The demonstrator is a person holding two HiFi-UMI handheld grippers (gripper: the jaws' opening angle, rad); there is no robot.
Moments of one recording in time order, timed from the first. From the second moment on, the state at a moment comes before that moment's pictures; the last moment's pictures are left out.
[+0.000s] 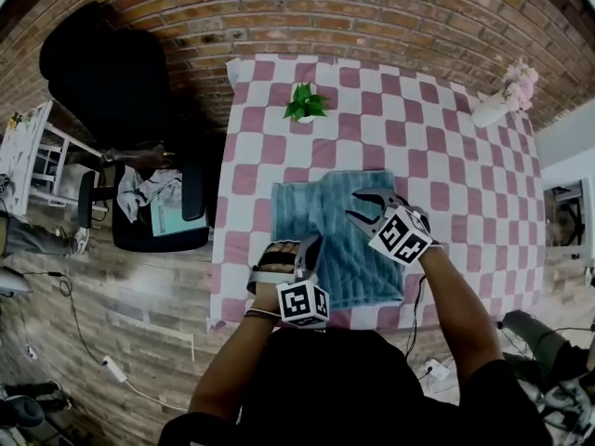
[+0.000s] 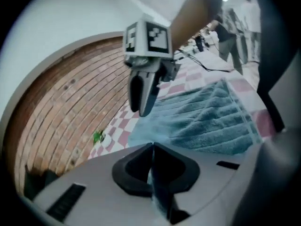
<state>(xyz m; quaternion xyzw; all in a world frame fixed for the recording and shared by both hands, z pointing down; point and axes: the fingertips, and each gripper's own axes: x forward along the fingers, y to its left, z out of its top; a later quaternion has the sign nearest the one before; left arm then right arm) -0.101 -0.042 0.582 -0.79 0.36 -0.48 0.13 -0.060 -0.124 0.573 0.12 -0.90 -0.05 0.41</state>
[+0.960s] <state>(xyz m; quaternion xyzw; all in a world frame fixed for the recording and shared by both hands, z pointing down) -0.048 0.009 0.595 -0.85 0.29 -0.42 0.14 -0.022 -0.065 0.639 0.00 -0.85 -0.04 0.52</state>
